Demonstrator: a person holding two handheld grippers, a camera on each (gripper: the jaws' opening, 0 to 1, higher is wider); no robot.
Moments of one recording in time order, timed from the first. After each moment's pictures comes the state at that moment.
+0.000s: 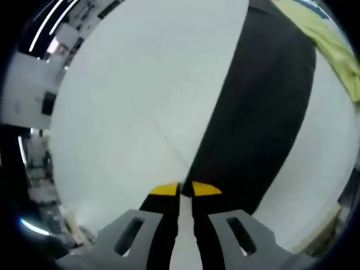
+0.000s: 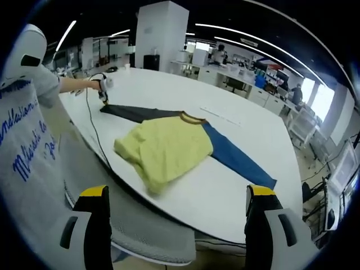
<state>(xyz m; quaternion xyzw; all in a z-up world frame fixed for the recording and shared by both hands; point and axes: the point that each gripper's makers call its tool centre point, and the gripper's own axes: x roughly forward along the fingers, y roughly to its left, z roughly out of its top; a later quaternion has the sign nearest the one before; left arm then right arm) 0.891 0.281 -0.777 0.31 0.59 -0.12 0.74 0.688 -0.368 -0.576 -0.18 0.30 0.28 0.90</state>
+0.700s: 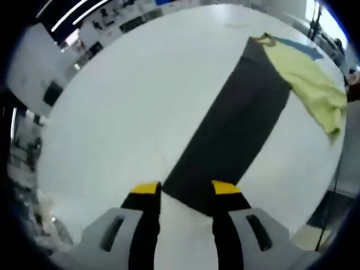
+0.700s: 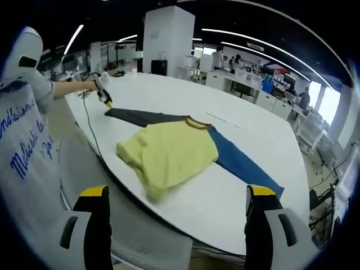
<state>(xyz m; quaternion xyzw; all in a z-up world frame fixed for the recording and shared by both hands) 0.869 0.240 -0.727 0.20 0.50 -0.14 0.83 0.707 -0.367 -0.586 -0.17 0.28 0.32 0.89</state>
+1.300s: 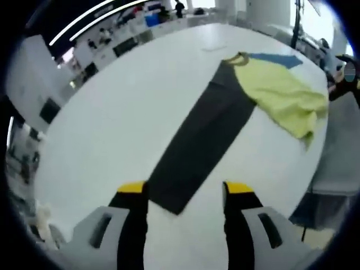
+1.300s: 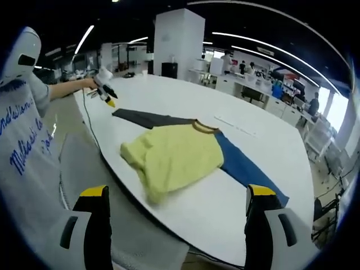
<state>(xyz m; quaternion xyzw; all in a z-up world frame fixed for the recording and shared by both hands) 0.842 0.191 -0.688 0.19 0.43 -0.19 0.87 0.717 -0.361 -0.587 -0.17 0.27 0.36 0.88</state>
